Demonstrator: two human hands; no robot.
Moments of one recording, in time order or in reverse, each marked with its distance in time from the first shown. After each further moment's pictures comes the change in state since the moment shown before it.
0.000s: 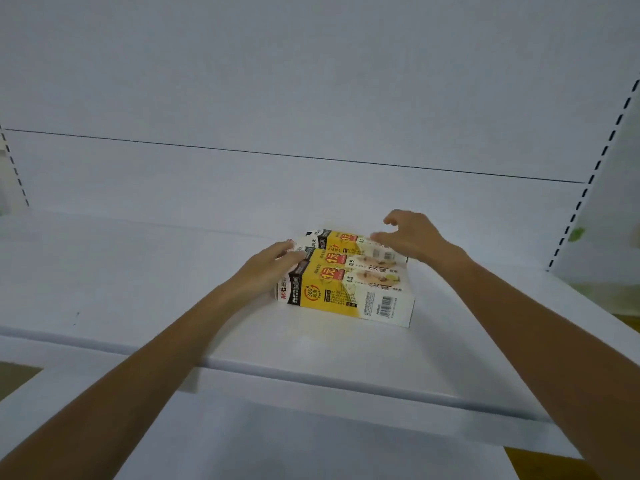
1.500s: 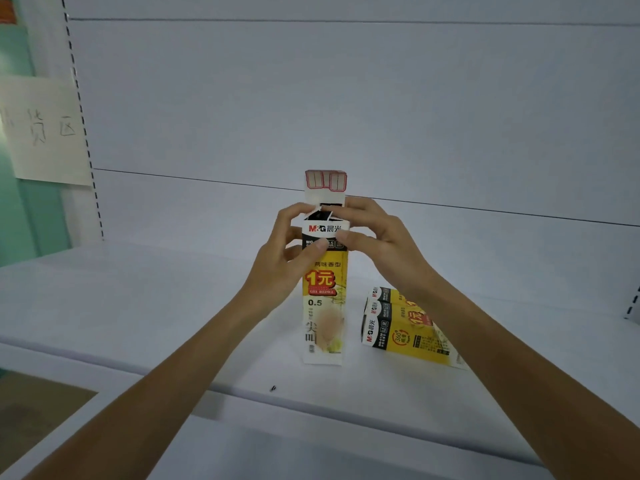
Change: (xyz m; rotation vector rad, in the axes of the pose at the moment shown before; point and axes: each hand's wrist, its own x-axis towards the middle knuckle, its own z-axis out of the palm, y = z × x) left_hand -0.040 0.022 -0.099 -0.198 0.222 0.555; right_hand -0.050 -0.187 0.017 0.840 0.025 -0.583
